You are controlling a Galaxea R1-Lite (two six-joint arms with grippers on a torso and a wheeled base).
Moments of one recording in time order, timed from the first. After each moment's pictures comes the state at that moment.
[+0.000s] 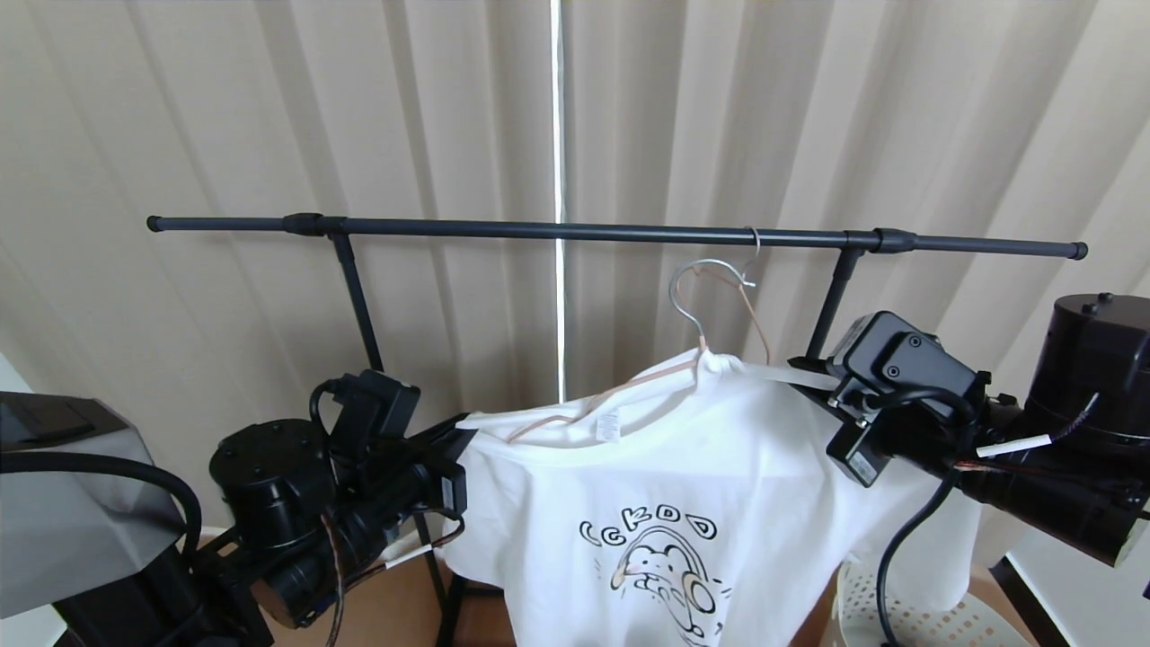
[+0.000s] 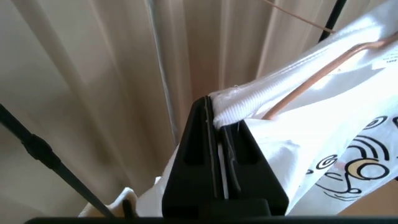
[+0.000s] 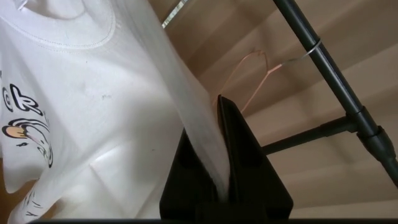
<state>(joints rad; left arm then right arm) -0.47 1.99 -0.32 -1.57 0.00 0.06 0.47 1.53 -0.58 -0.72 -0.06 -0.66</state>
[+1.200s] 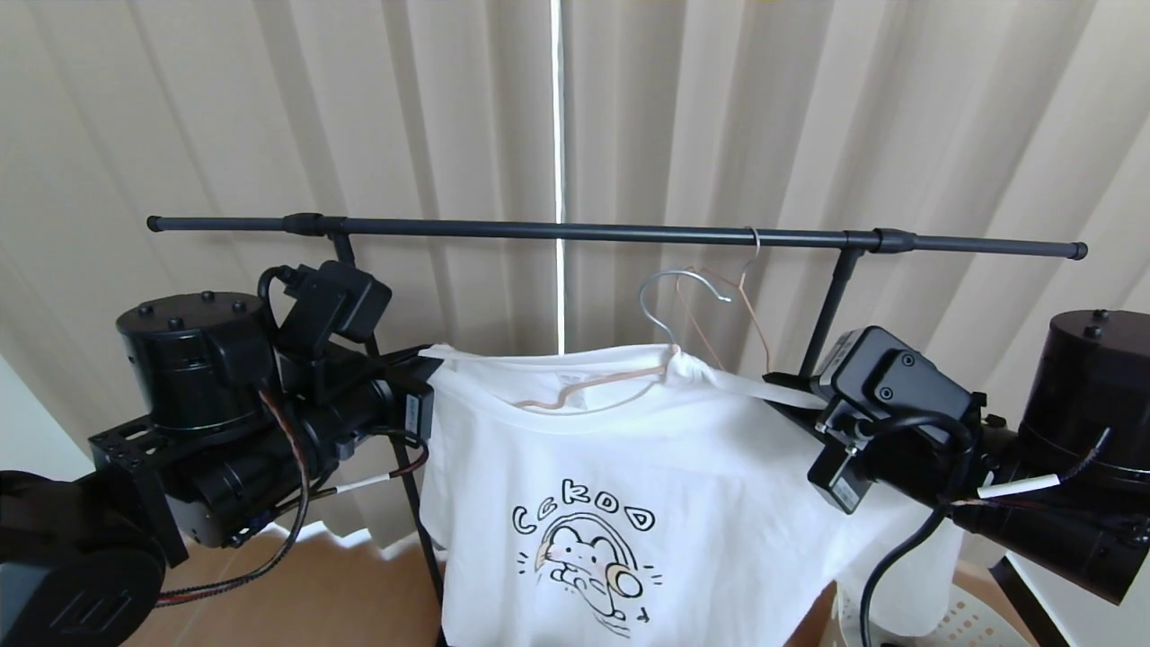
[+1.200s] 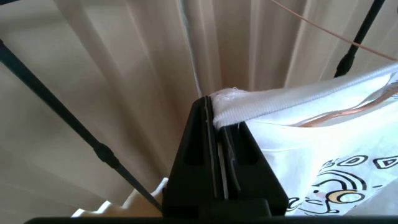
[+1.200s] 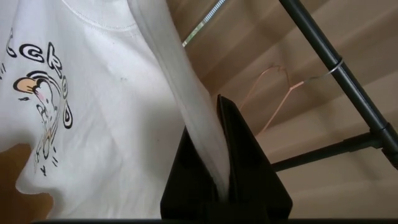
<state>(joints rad) -0.44 1.64 -0.61 -0.88 0.07 0.17 0.60 1.51 -0.56 -0.72 -0.10 -0.60</state>
